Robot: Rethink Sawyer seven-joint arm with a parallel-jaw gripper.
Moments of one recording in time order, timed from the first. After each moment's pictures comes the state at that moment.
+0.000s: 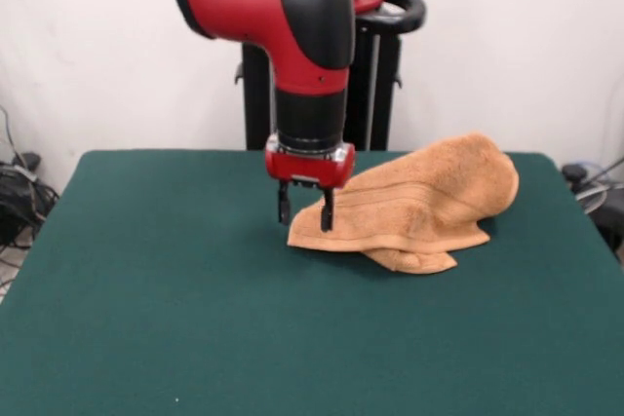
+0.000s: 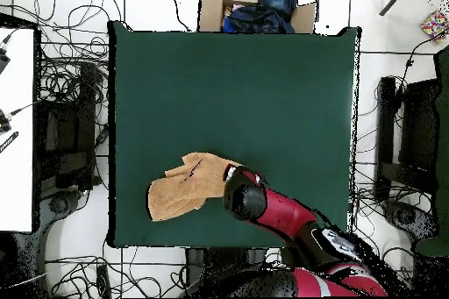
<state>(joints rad) -0.46 -0.52 0.06 2.05 0.02 -0.06 1.57</state>
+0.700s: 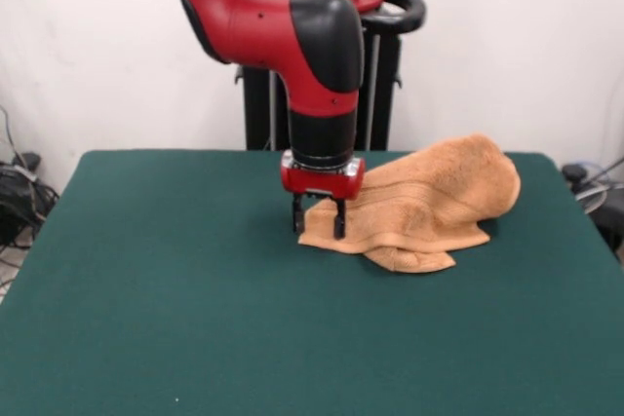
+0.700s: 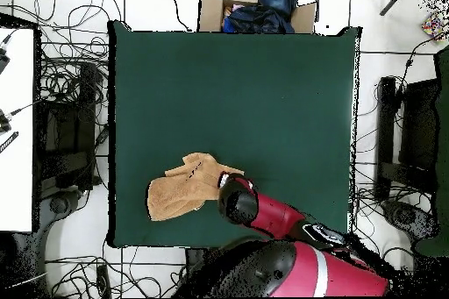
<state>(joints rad) -0.45 -0.43 0.06 2.05 -0.01 -0.11 1.57</state>
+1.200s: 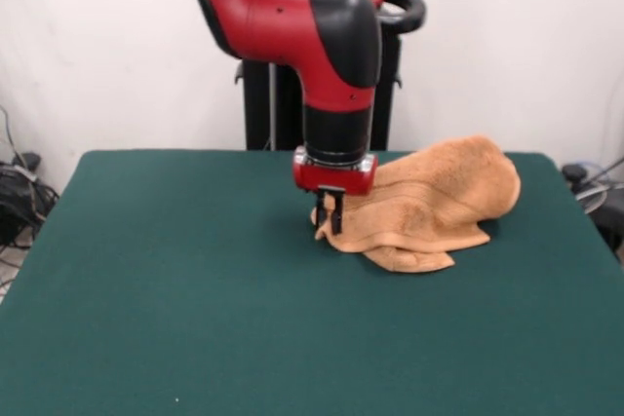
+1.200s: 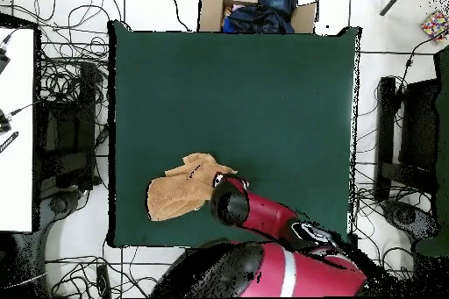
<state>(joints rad) -0.38 -0.45 0.03 2.06 -0.01 -0.12 1.57</state>
